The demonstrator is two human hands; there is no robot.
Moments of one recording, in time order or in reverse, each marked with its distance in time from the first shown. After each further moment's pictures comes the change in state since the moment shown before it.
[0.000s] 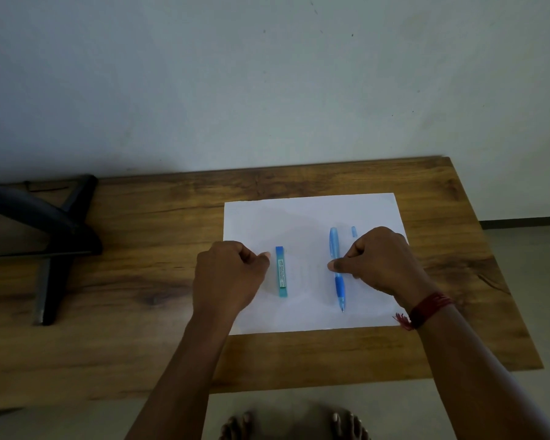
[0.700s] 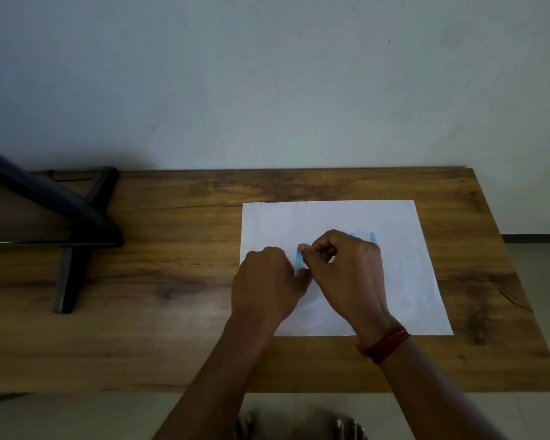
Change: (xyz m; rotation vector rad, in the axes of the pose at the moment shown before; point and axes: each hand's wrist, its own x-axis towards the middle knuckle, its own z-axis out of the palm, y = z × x) left_hand -0.011 0.011 0.012 0.039 -0.112 0.131; right_hand -0.037 -0.064 0.040 0.231 0.414 -0.382
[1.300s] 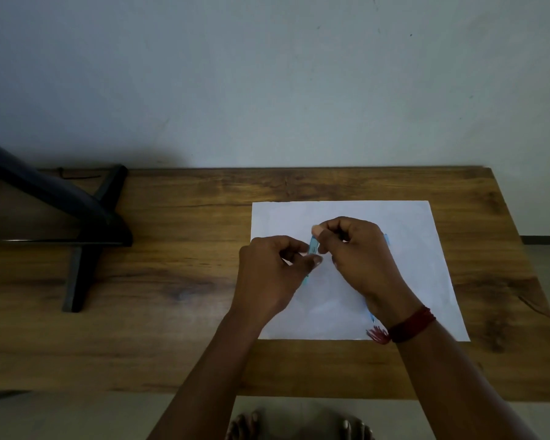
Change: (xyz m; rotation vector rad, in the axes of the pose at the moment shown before) left_hand 0.008 -0.017 -0.013 -0.416 0.063 0.079; right_hand 0.027 -0.005 0.002 0.308 -0.235 0.255
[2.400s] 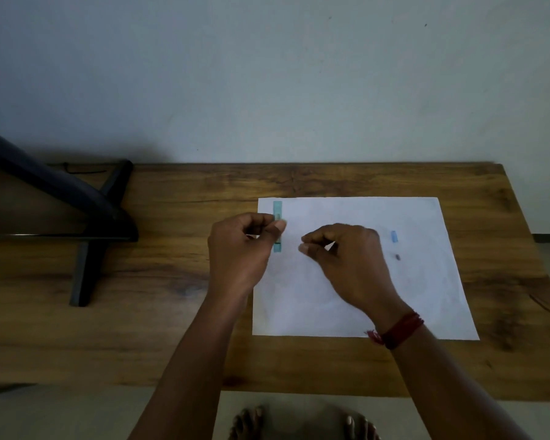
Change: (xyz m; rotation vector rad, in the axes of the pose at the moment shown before) left_hand 0.018 -0.015 -0.032 -0.255 0.218 -0.151; right_hand -0.006 0.000 0.017 -0.266 -0.004 -0.222
